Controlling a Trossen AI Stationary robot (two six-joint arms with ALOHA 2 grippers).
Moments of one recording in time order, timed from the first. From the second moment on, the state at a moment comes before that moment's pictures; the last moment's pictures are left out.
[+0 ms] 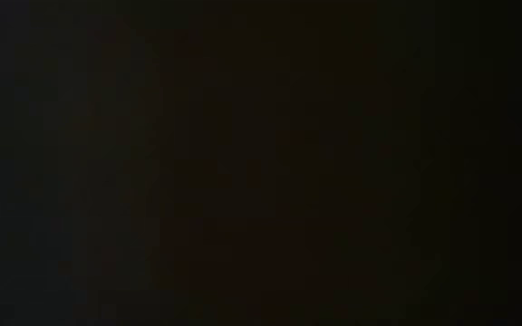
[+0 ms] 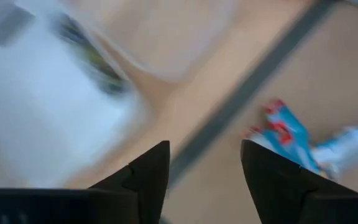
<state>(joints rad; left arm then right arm) -0.04 1.73 1.42 -0.95 -0.37 -0.69 -0.01 0.00 0.06 0.21 0.03 0.44</state>
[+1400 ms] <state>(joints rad) -0.07 1.97 1.27 -0.60 -0.05 -0.73 -0.01 0.00 0.06 0.11 0.11 0.52</state>
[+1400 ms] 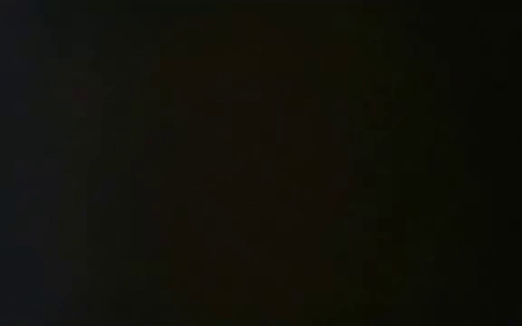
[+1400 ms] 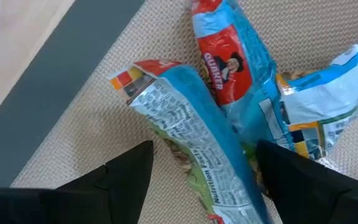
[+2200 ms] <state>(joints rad) -0.12 1.94 1.59 -1.10 -0.22 -0.73 -0.01 0.00 0.06 0.09 0.11 0.51</state>
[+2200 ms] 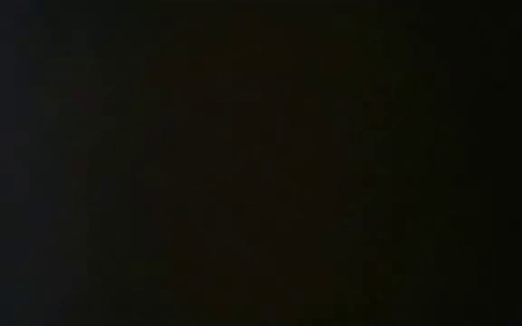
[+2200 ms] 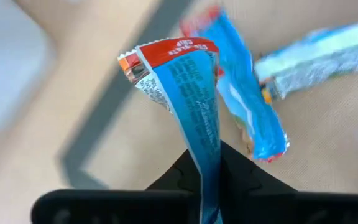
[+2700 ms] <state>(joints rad) -0.17 1.69 2.11 -1.30 -0.91 -0.60 -0.01 0.00 0.06 0.07 0.12 0.51</state>
